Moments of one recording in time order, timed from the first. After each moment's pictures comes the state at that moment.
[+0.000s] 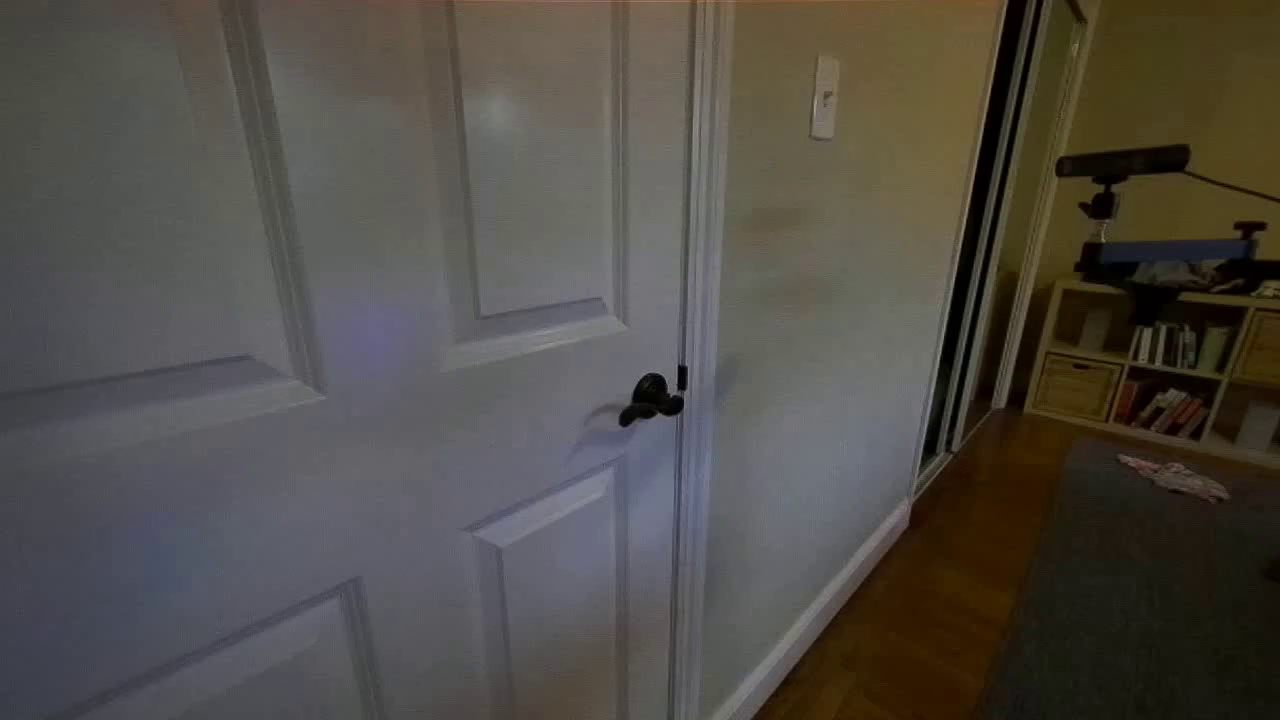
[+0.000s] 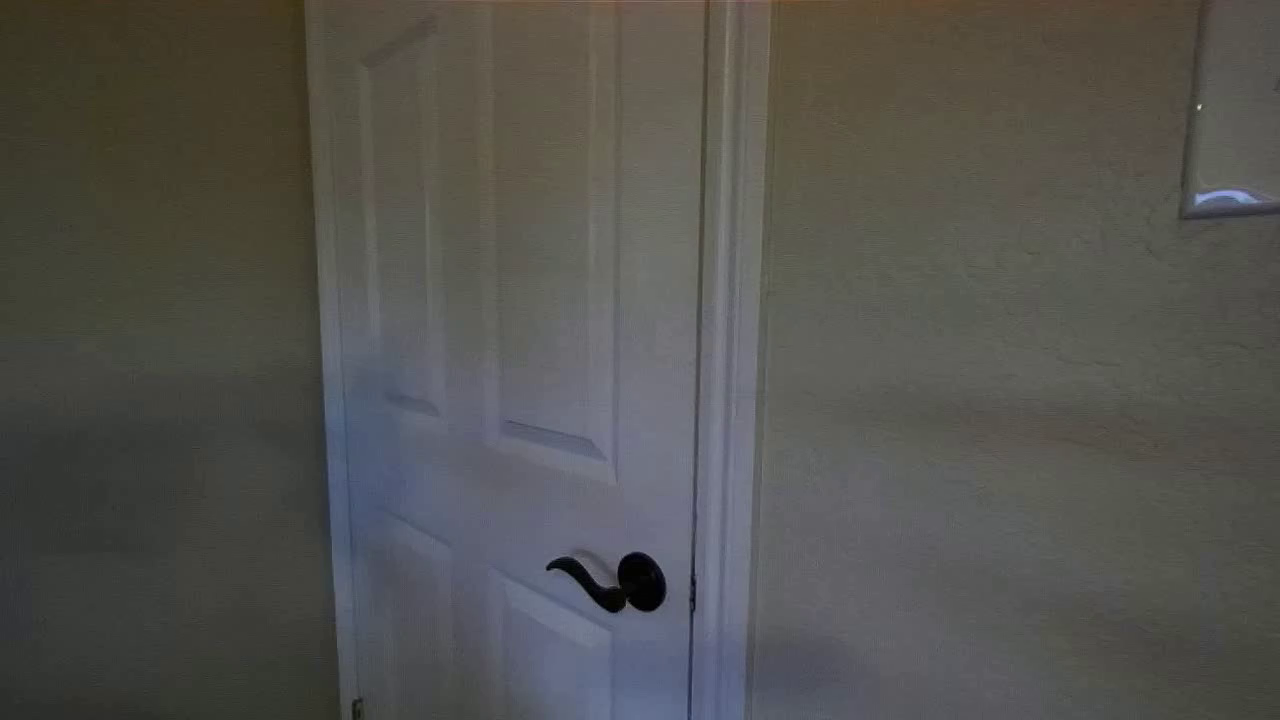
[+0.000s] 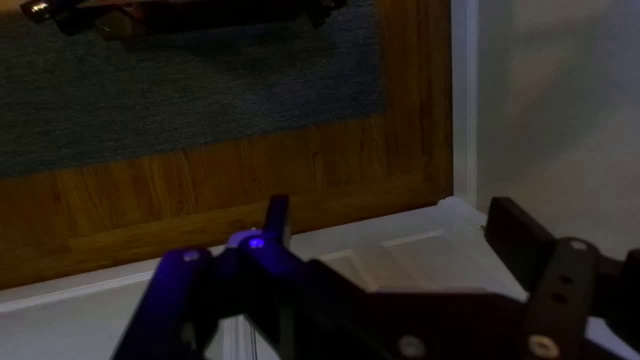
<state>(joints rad) 0.02 -0.76 -0.01 -2.51 0.23 1.71 0.13</state>
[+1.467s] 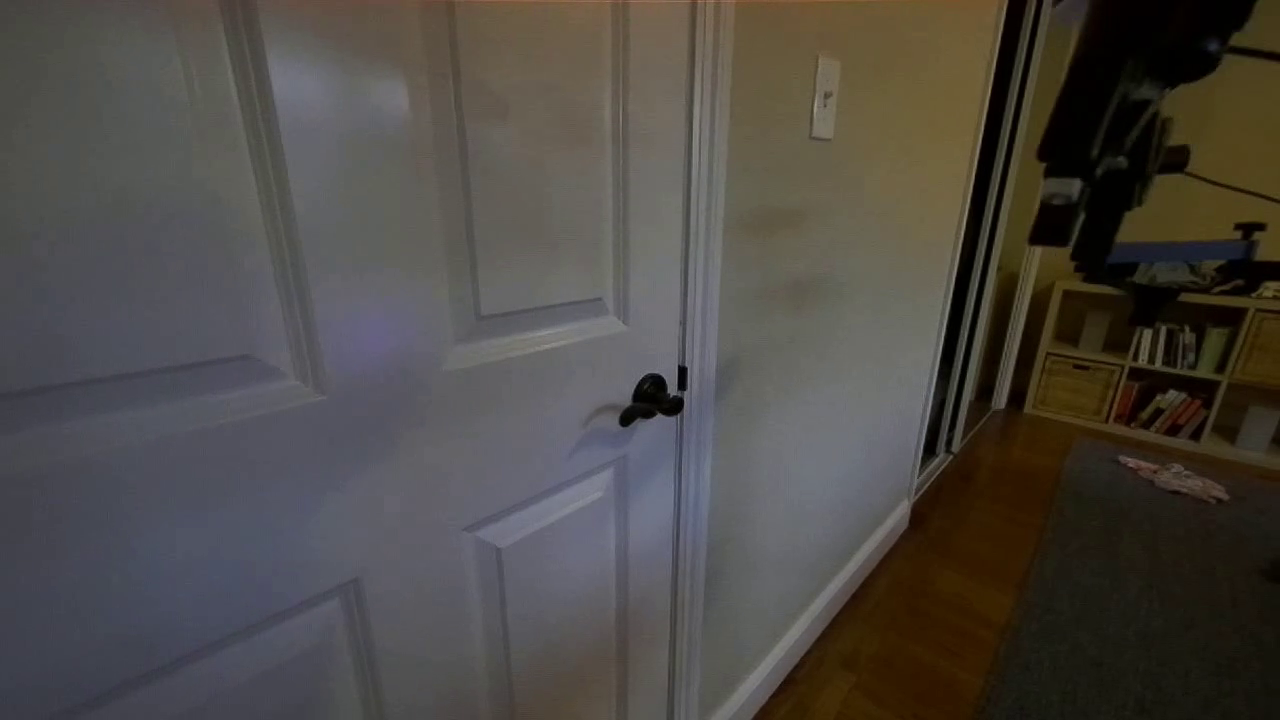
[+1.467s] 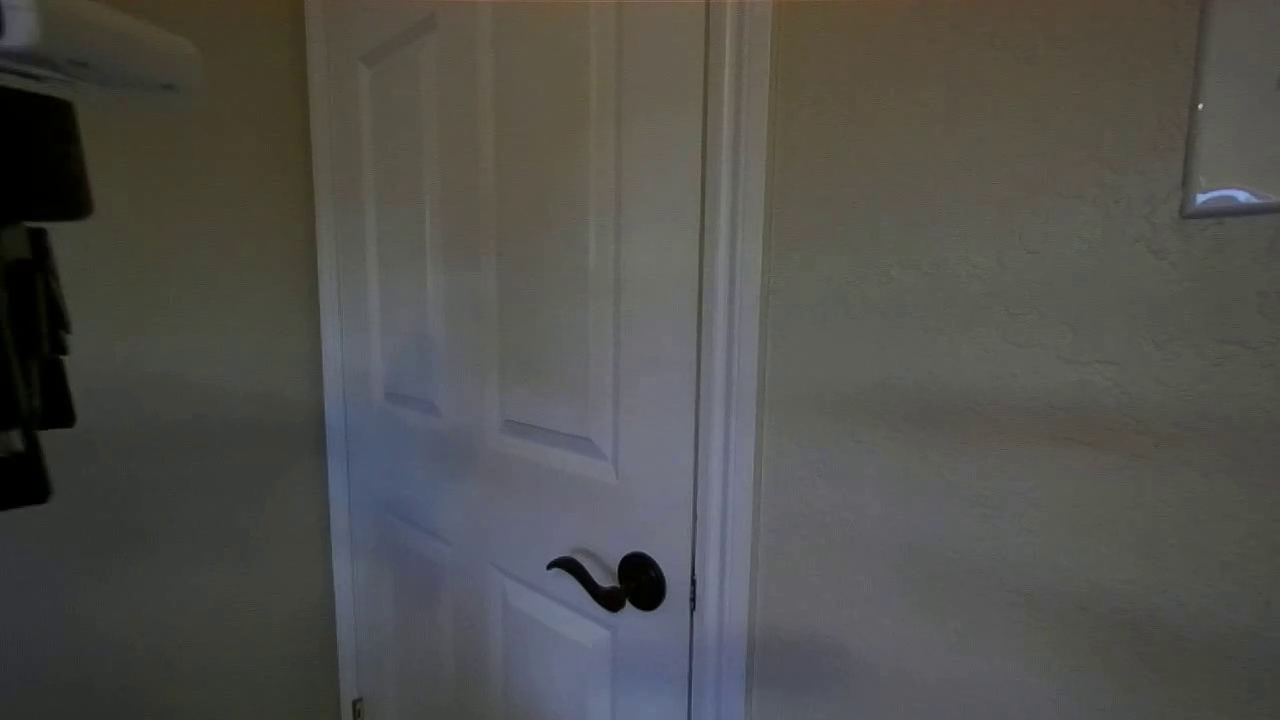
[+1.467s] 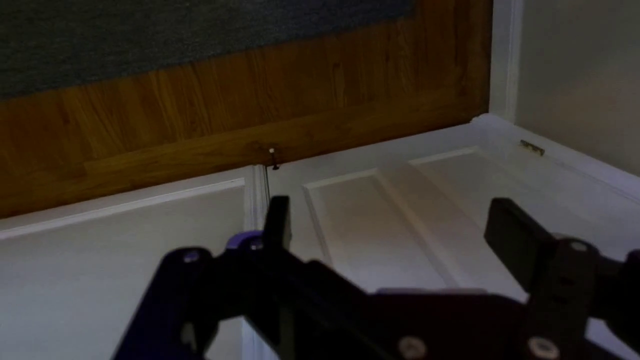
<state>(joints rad) 0.01 -0.44 0.02 -2.45 0.19 2.12 0.14</state>
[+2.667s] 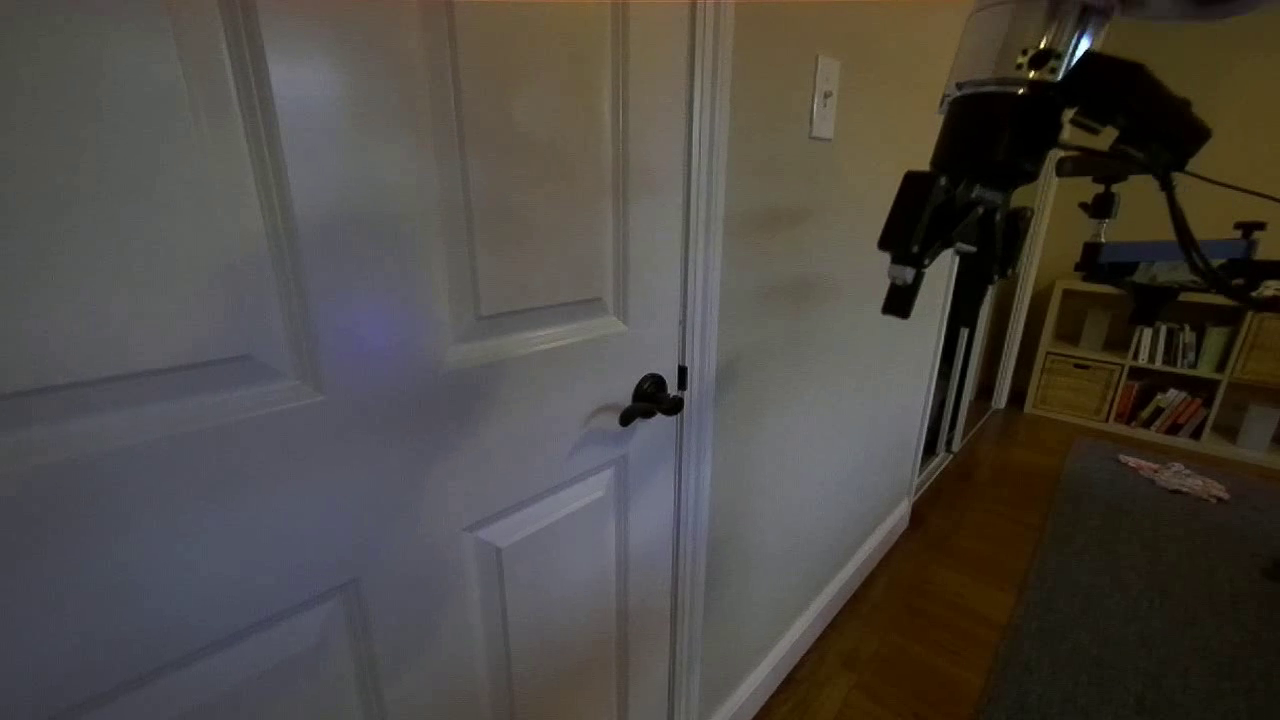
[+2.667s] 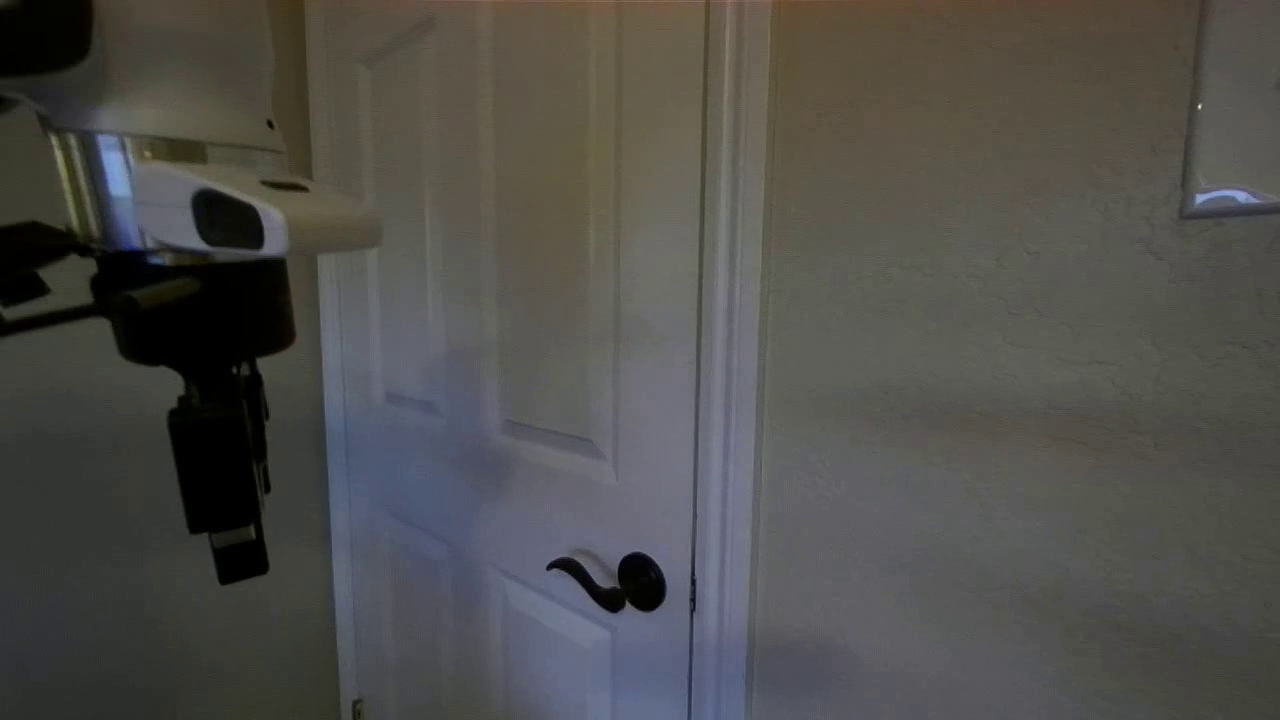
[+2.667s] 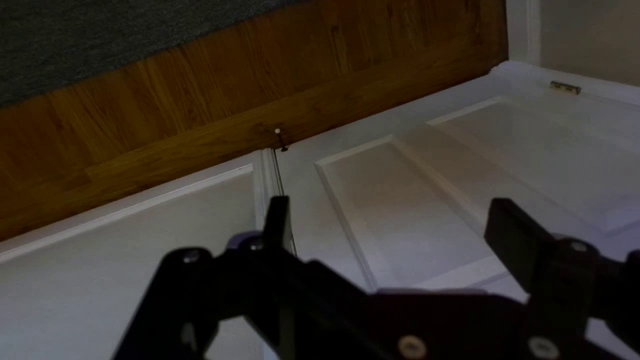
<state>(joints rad) 0.00 -0.14 0.02 -2.34 0.20 2.33 0.23</state>
